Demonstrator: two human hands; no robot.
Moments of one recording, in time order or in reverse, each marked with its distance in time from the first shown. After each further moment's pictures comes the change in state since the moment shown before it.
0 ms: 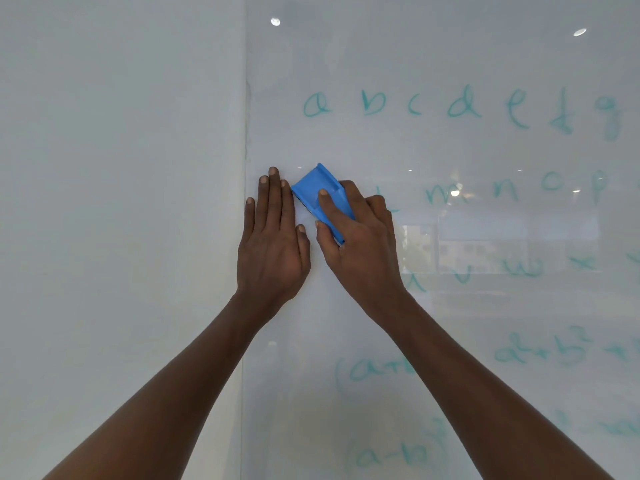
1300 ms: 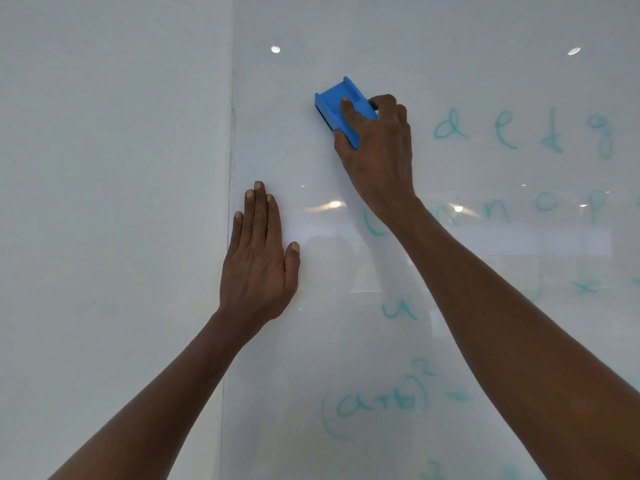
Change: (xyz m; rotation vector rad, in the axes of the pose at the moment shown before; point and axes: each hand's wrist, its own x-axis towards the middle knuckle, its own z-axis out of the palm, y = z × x) left_hand 0.014 0.000 0.001 0.005 -0.048 -0.009; right_hand 0.135 0.059 -0.011 -0.011 0.064 0.095
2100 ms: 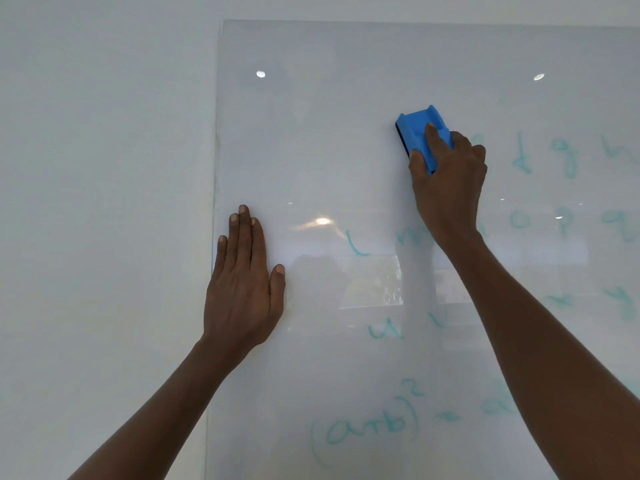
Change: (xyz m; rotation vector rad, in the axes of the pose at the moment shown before) left_hand -0.001 0.000 0.001 0.016 0.014 0.009; right_hand -0.014 0.089 -0.045 -0.095 0.113 0.264
